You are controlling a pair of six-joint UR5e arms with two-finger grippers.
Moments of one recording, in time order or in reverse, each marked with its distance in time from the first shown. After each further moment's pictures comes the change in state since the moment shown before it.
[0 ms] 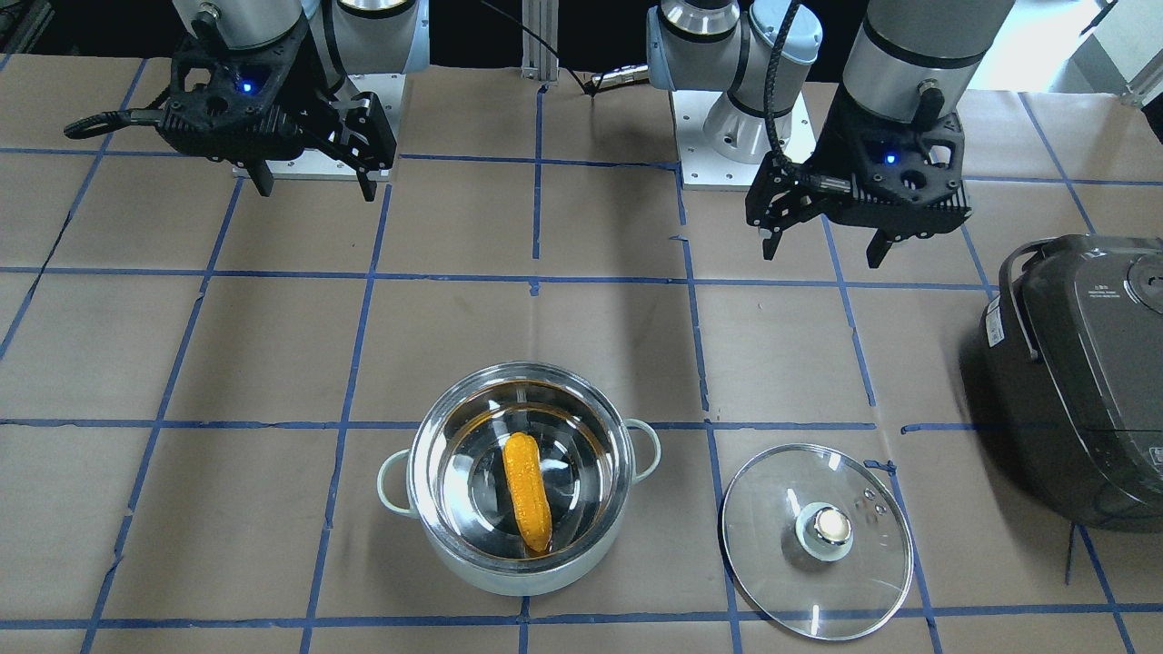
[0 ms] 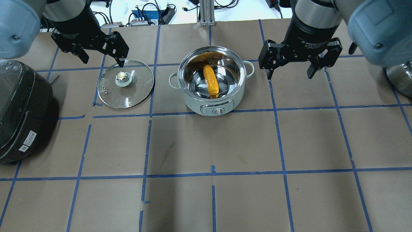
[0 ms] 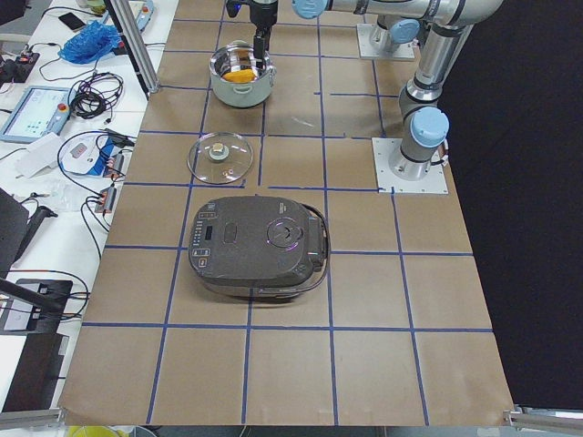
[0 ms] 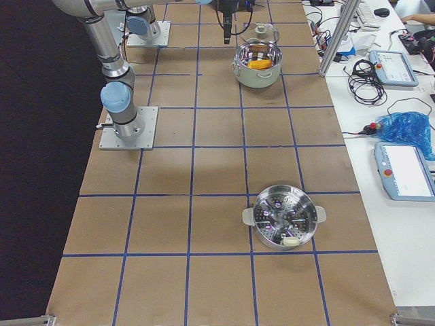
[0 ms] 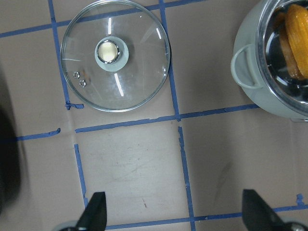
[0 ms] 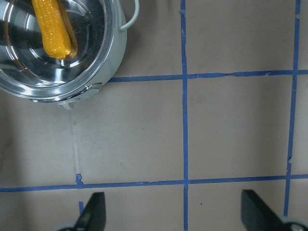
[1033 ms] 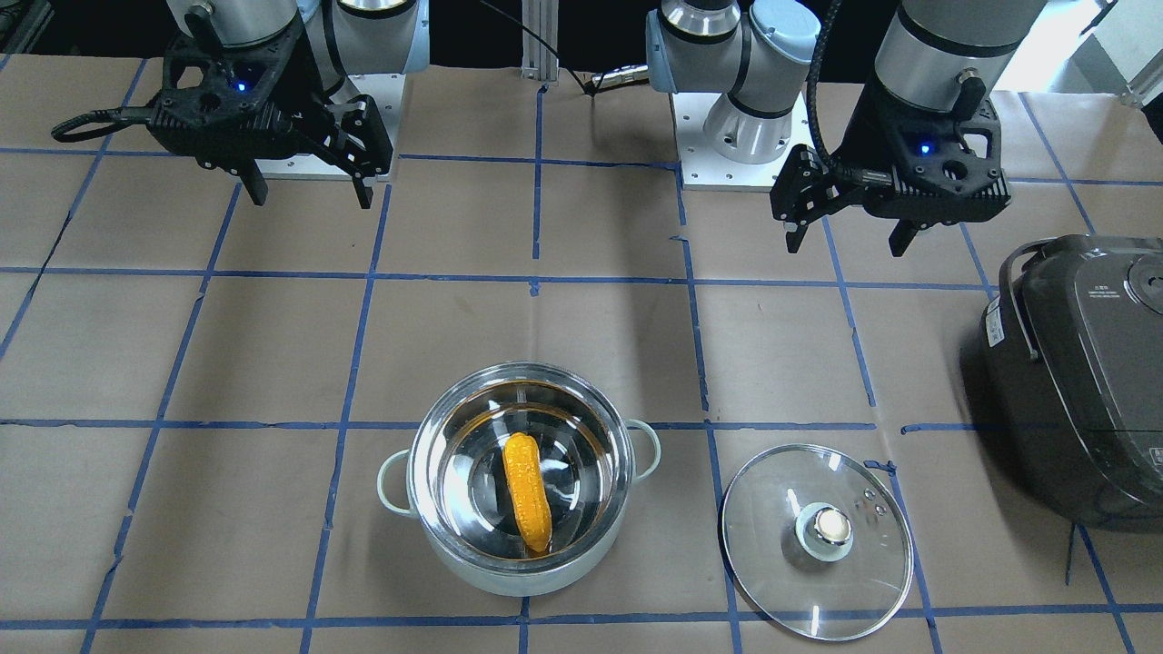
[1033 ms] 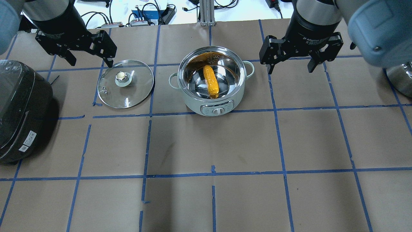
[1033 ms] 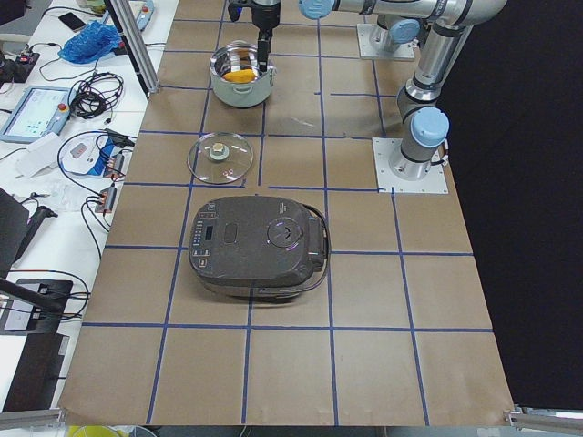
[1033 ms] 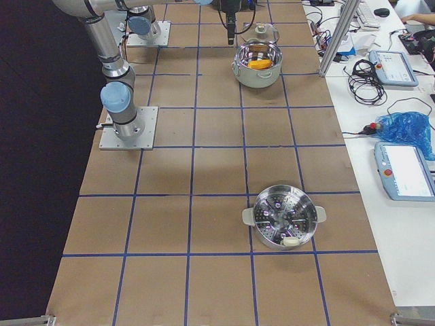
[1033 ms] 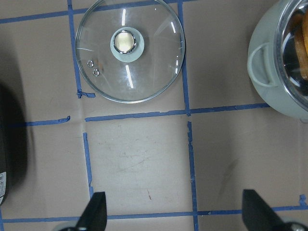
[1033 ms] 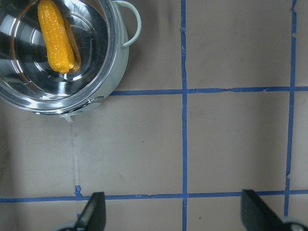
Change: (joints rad) left arm 0.025 0.013 -0.001 -0.020 0.003 -0.018; right arm -0.001 0.000 0.003 -0.050 0.003 -0.019
